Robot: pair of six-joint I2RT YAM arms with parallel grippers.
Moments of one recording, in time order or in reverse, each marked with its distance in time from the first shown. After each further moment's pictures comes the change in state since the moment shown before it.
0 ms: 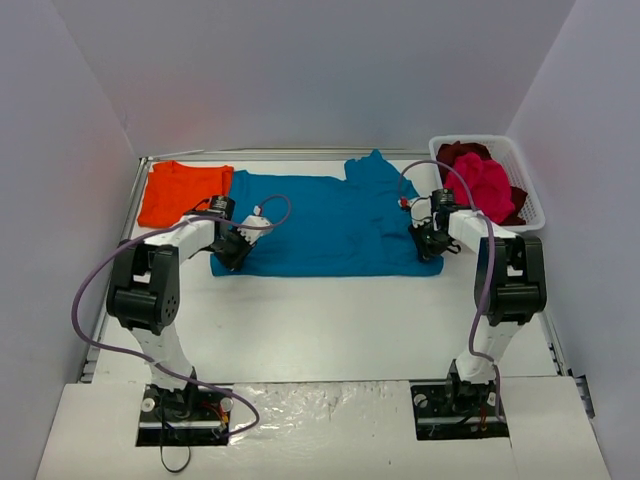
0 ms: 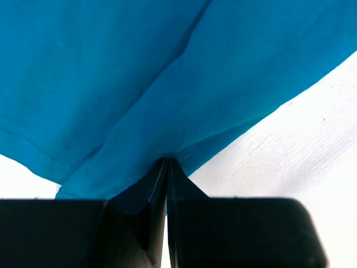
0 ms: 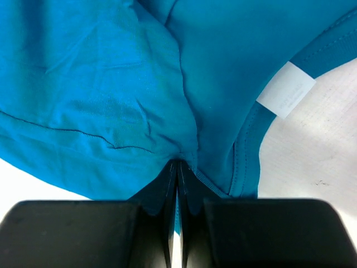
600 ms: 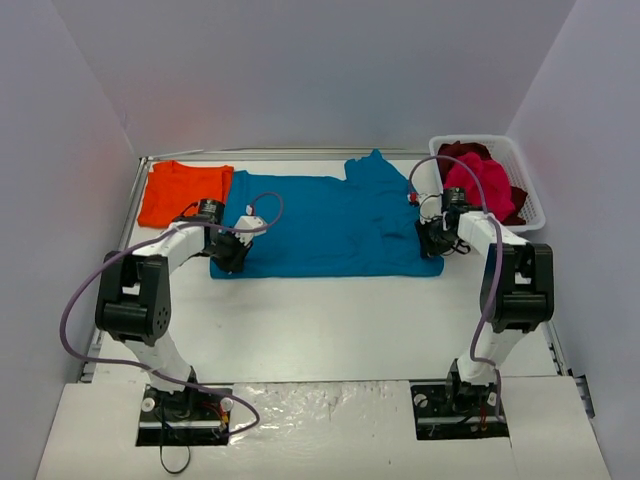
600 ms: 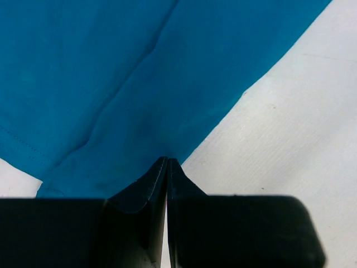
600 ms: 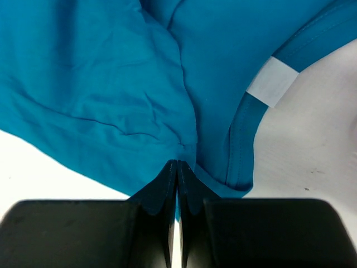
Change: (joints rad) left arm 0.038 -0.107 -0.079 0.018 0.159 -0.027; right arm -0.050 -0.084 -0.023 0.001 -0.098 0.019
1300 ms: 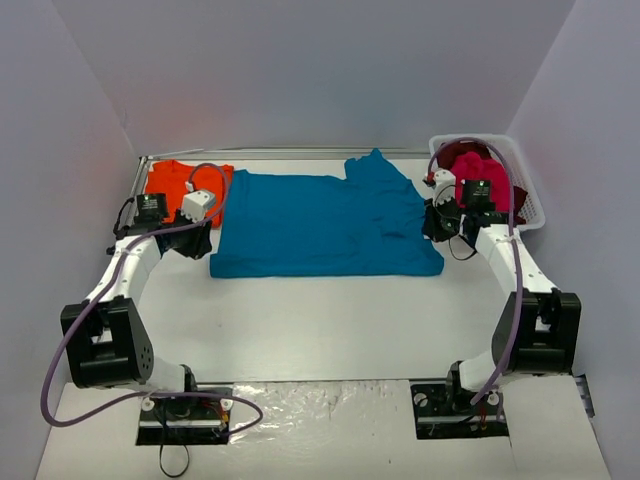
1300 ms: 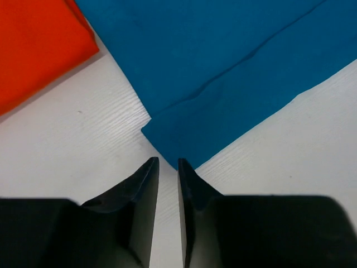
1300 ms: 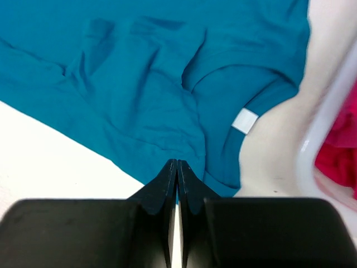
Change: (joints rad) left arm 0.264 -0.292 -0.077 0.098 0.047 -0.105; right arm -0.027 -0.305 -0.068 0.113 -0.151 0.061
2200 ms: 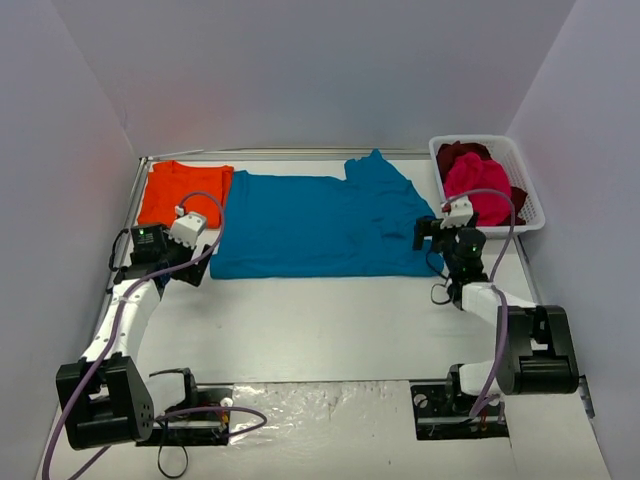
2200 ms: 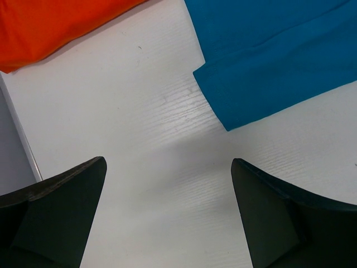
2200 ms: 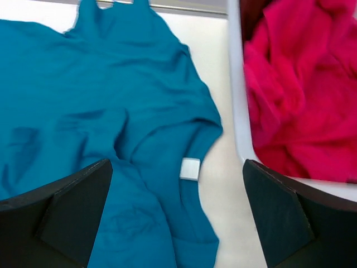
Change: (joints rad) left arm 0.016 -0.277 -0.284 0.151 -0.261 0.000; right arm 0.050 -0.074 -0.682 1.234 0.393 0.297
